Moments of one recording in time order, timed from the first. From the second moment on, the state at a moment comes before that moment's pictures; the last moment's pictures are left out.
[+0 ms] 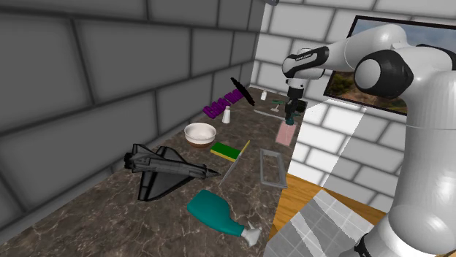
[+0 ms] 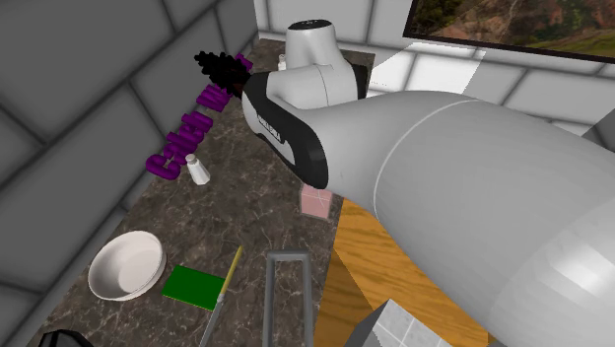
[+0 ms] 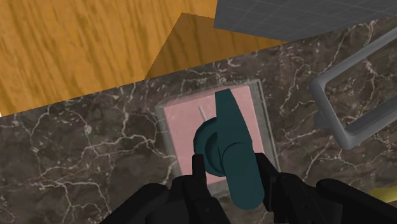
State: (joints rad) arm -0.19 0.44 -0.38 -1.57 0.16 1.87 -0.78
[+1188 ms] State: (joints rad) arm -0.20 0.41 -0.39 -1.45 0.14 1.71 -0.77
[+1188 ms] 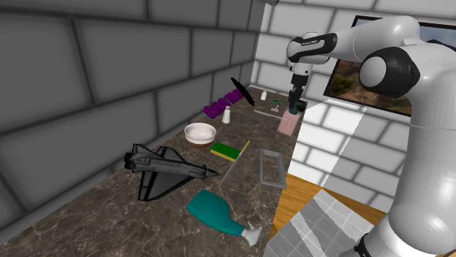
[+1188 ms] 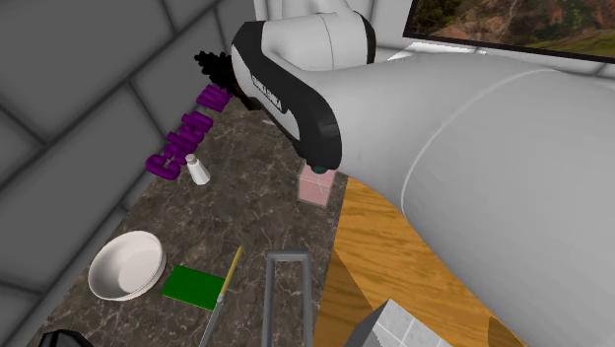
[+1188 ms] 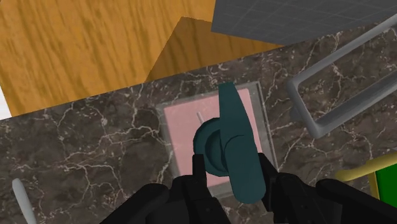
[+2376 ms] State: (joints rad) arm -0.03 0.03 -0.33 -1.75 0.02 1.67 -0.55
